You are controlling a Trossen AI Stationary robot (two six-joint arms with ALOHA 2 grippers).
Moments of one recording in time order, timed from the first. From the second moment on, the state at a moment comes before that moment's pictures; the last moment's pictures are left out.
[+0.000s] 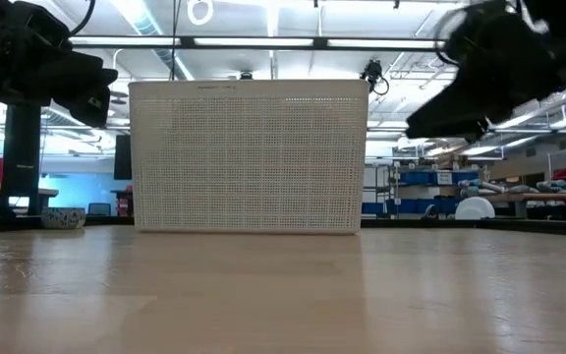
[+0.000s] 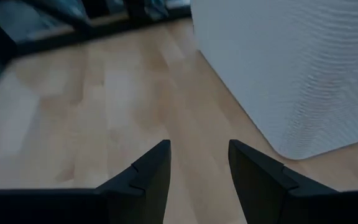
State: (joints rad) left arm 0.00 0.00 0.01 0.04 0.17 -0.12; right arm 0.33 1.13 0.38 0.31 0.52 0.38
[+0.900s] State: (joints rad) left arm 0.00 0.00 0.01 0.05 0.22 -0.16; right arm -0.12 0.26 0.01 0.18 0.16 0.35
